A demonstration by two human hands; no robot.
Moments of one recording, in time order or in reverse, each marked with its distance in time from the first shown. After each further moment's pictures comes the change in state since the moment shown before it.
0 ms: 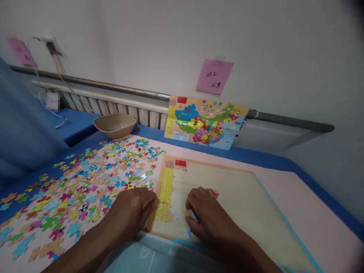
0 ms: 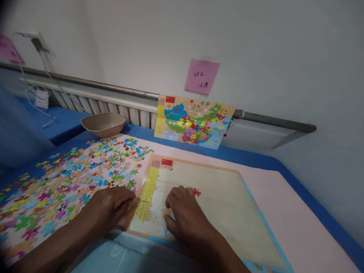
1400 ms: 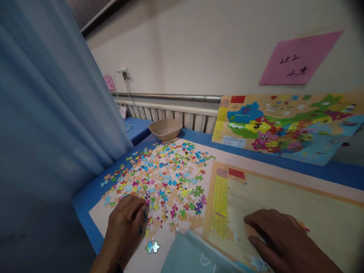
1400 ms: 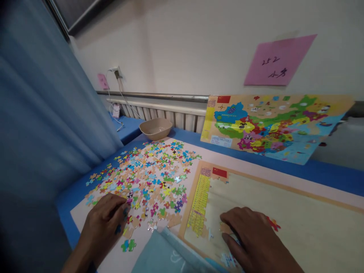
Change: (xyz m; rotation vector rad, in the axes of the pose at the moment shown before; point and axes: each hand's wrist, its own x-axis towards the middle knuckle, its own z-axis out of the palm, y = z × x) left_hand -0.135 -0.057 -0.022 0.054 0.550 -0.458; right_hand 0.011 0.032 0.018 -0.039 0.210 -0.262
